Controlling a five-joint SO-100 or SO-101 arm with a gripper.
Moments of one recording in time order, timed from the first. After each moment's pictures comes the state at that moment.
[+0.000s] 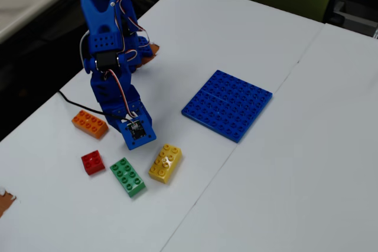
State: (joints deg) arm 45.3 87.1 109.1 50.5 -109.7
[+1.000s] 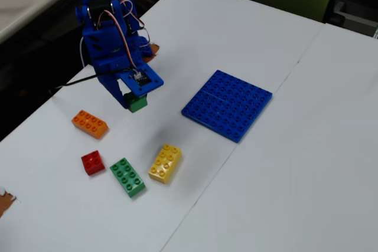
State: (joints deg) arm 40.0 111.3 100.1 72.2 -119.5
